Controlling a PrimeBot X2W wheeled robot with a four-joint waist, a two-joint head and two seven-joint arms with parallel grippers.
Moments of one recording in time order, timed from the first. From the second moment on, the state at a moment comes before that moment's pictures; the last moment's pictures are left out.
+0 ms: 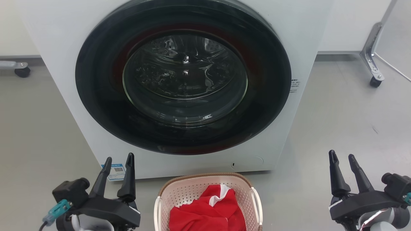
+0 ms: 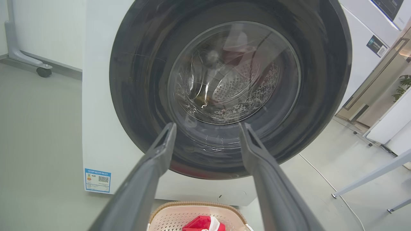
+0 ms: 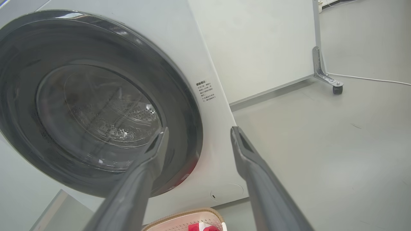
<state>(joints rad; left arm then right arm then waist) -0.14 0.17 -0.25 0.22 -0.70 0.04 -0.15 -0.13 -0.21 0.18 0.24 0.65 0.00 -0.15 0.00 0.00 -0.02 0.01</state>
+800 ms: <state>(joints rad) -0.14 0.18 -0.31 0.25 -0.46 0.11 -0.22 -0.13 -0.25 0.27 0.27 0.37 -0.04 -0.24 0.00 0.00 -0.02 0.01</state>
